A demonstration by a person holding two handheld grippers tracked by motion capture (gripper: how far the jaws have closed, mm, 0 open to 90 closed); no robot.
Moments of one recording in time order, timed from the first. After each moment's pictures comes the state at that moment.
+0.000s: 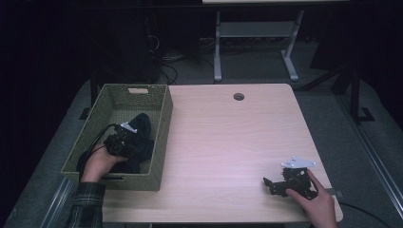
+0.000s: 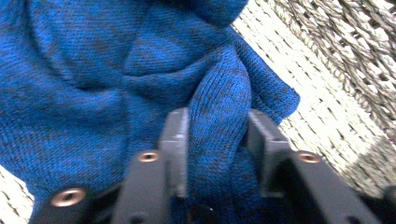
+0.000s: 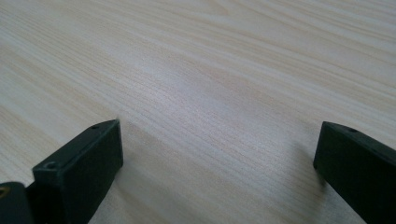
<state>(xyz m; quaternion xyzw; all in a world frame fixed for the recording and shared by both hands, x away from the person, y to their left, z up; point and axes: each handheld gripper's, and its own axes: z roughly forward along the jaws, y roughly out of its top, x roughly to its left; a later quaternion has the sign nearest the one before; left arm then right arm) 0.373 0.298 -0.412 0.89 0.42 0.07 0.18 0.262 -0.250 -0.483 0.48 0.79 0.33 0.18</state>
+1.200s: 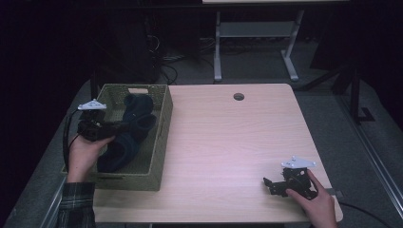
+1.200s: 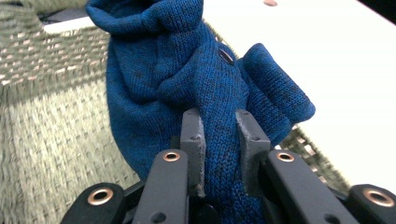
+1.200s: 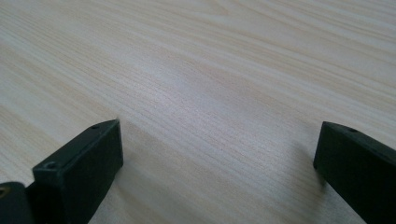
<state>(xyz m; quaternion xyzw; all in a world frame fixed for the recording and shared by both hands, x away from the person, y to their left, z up) 0.348 0.324 -0.315 0.78 0.46 0.15 0.40 0.262 -0.250 -0.483 0.48 0.79 0.33 0.18</state>
